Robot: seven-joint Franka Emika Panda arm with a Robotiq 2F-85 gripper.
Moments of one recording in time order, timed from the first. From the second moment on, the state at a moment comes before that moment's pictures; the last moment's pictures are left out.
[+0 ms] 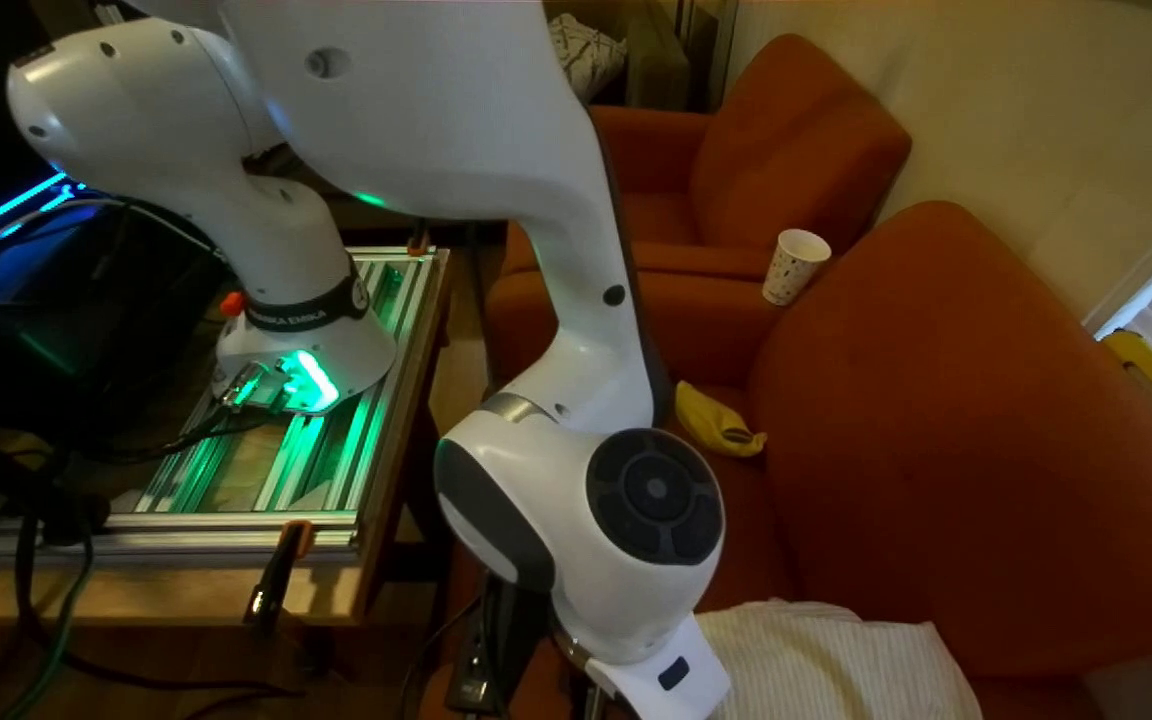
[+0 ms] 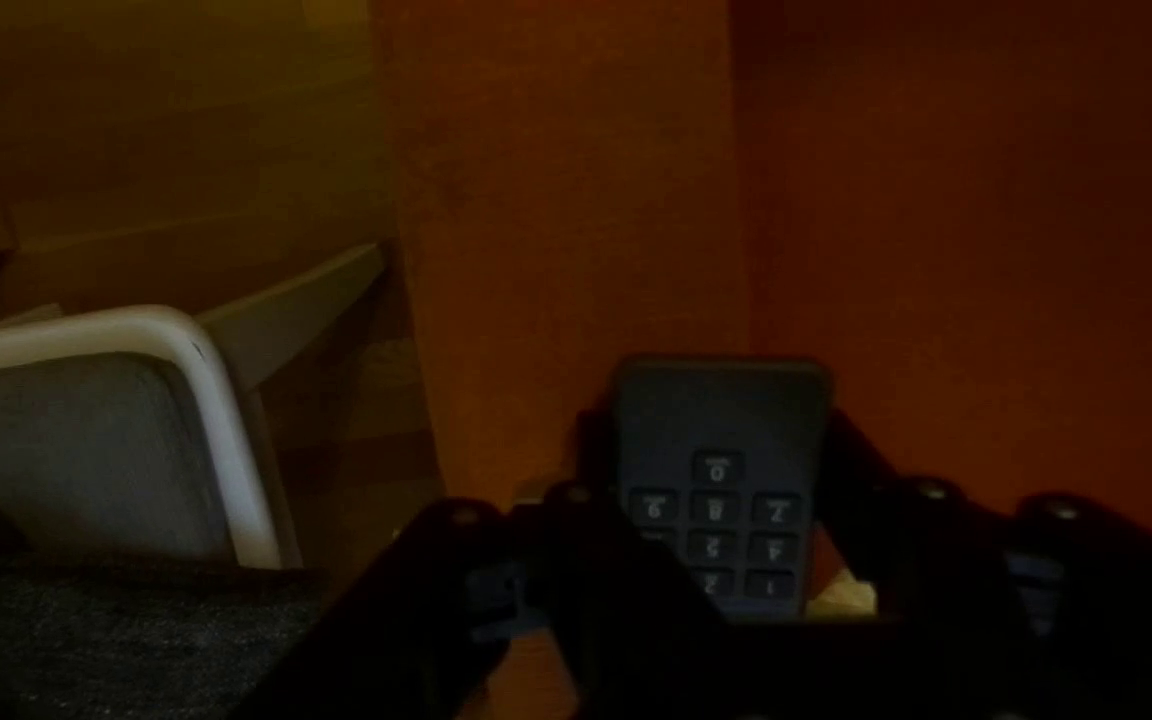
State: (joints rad) arm -0.73 0.54 -0.08 -2.37 -0.14 2.86 -0.54
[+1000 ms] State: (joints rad) arm -0.71 0.52 -0.17 -2.41 -0.16 2.85 -0.58
